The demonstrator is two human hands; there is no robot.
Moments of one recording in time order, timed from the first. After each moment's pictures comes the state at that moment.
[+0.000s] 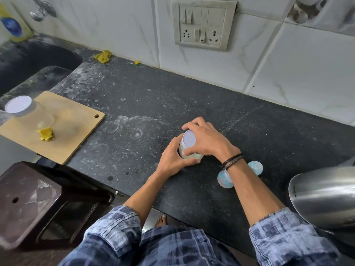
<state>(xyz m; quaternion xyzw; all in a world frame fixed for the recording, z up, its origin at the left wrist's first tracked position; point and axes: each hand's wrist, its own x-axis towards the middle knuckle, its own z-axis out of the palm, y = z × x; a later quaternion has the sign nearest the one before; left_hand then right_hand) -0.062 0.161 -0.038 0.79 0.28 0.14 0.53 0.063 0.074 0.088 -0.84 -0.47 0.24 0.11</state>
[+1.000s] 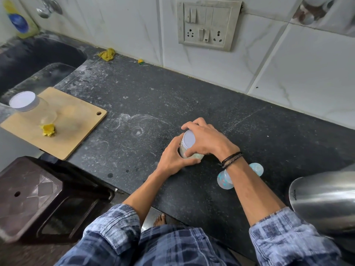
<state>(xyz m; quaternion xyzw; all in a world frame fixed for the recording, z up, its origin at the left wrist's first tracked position) -0.063 0.161 -0.039 0.79 0.29 0.14 0.53 0.061 0.081 0.093 -0.84 -0.46 0.27 0.07</state>
